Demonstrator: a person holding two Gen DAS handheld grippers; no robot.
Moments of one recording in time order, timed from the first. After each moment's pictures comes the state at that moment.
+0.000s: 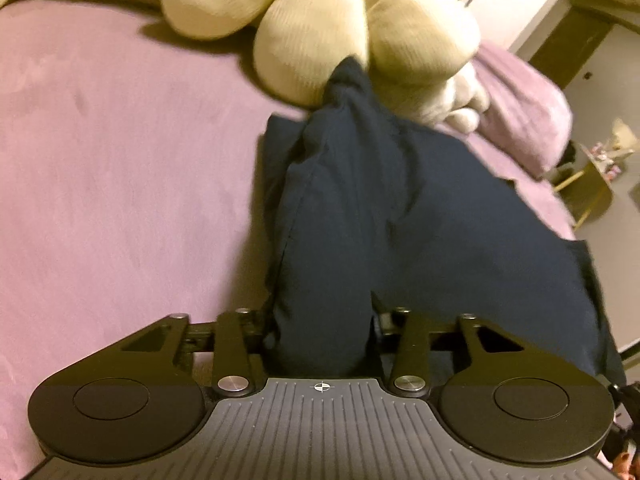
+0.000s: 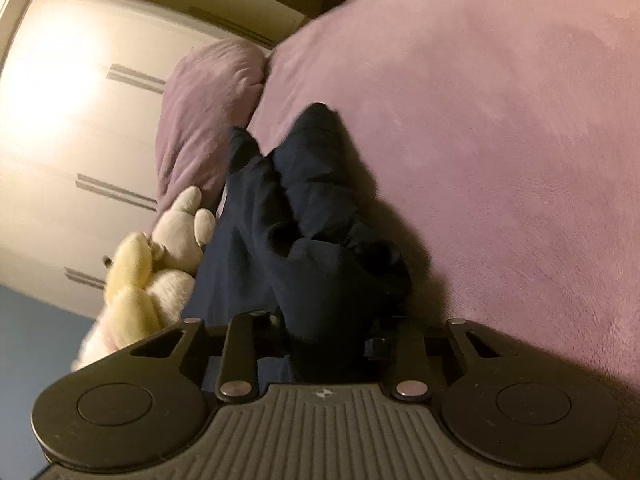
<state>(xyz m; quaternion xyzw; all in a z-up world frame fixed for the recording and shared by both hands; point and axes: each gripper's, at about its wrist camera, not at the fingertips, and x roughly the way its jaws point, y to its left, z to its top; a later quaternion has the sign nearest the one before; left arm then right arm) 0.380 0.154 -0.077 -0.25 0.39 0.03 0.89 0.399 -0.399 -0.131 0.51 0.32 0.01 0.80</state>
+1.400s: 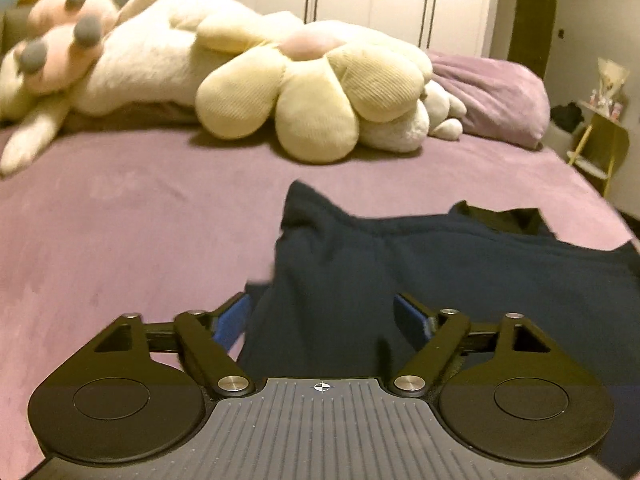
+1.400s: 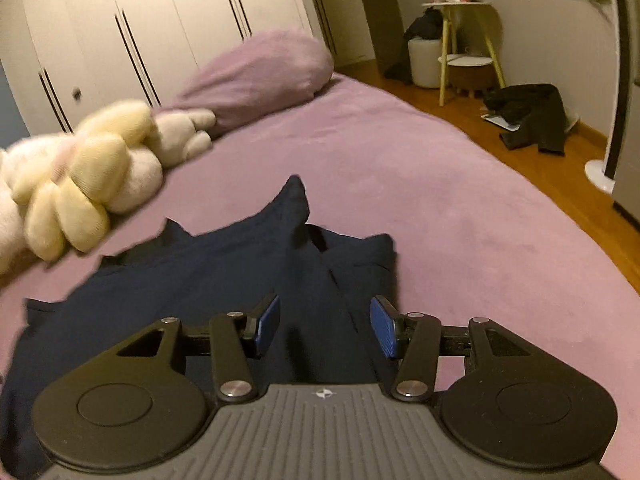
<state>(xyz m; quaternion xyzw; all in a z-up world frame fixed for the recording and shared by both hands) 0.263 0.106 -0.035 -0.05 0.32 0.10 0.94 0.288 -0.362 -0.028 0.14 0.35 -0.02 0.93</state>
